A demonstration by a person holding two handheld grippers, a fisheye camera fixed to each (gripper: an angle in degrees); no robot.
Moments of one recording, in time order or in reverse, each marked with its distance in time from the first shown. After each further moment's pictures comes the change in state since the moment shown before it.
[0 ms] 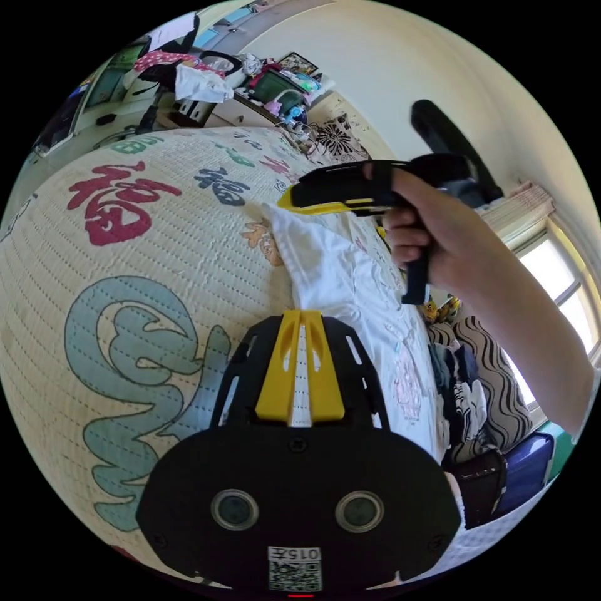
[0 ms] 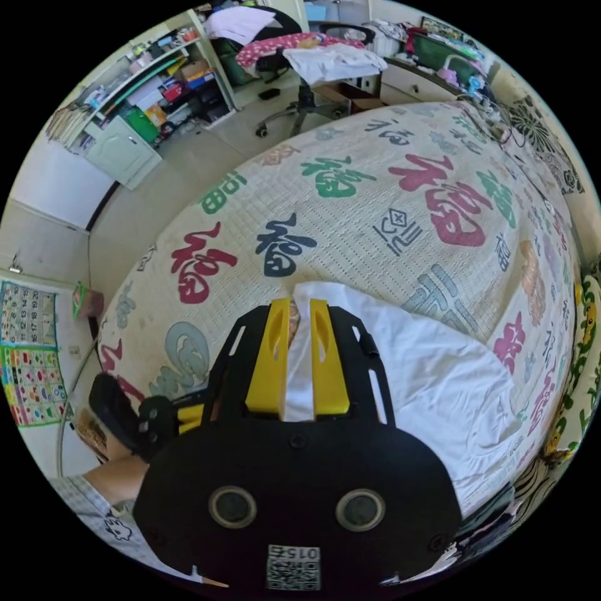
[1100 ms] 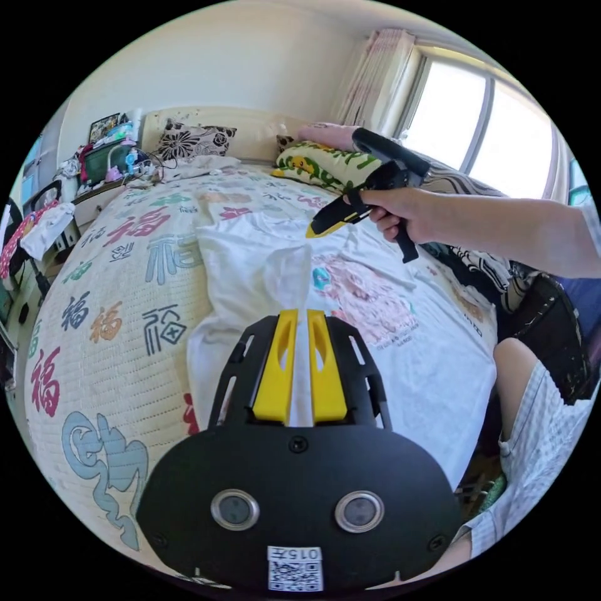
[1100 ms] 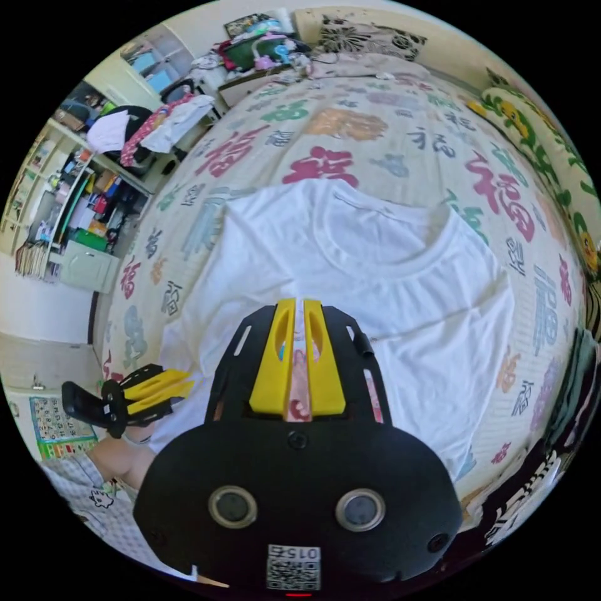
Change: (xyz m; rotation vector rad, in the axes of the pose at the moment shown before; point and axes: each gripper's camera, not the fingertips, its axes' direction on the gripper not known) left arm 0.269 0.055 -0.010 -0.145 -0.034 0.723; right arm 0.280 0.142 0.055 0.143 -0.053 0.505
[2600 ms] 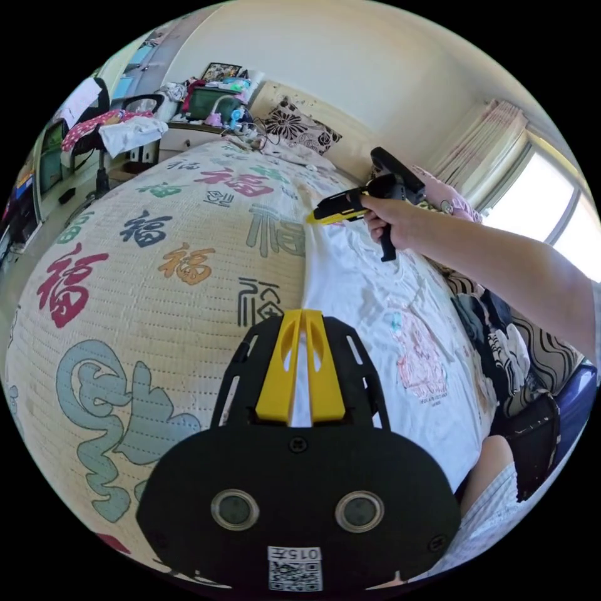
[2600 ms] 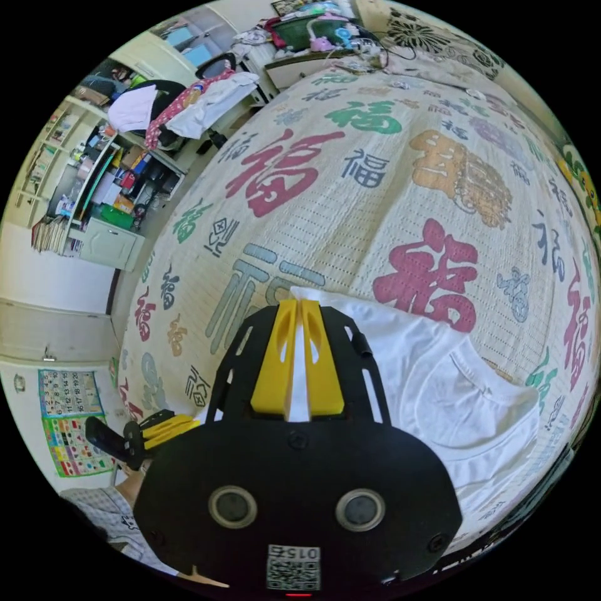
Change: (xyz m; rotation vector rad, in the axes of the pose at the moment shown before) left arm -0.110 -0.047 0.124 0.062 -0.095 -0.438; right arm 0.047 -0.199 -0.010 -0.077 -0.107 -0.165
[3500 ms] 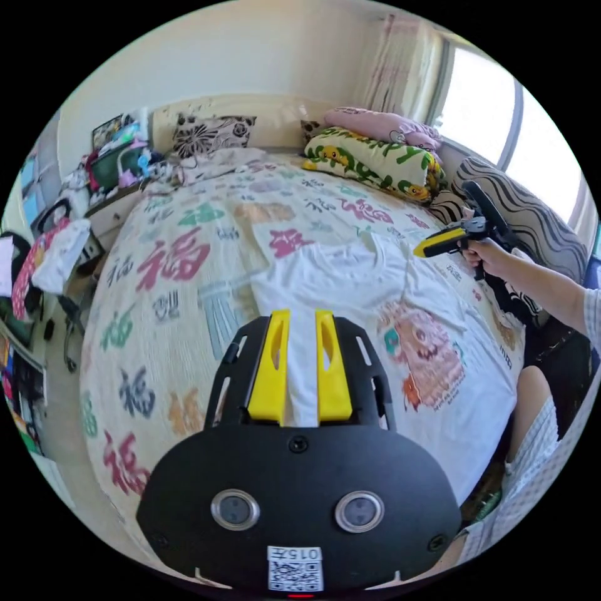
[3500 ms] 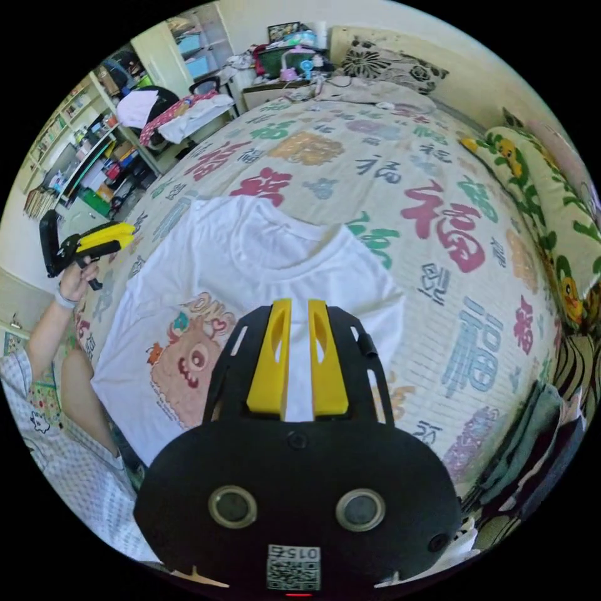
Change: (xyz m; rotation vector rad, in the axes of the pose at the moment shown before) left arm 0.135 -0.100 0.148 -0.141 -0.074 0.447; right arm 0.140 0.230 -0.270 0.114 0.197 -0.039
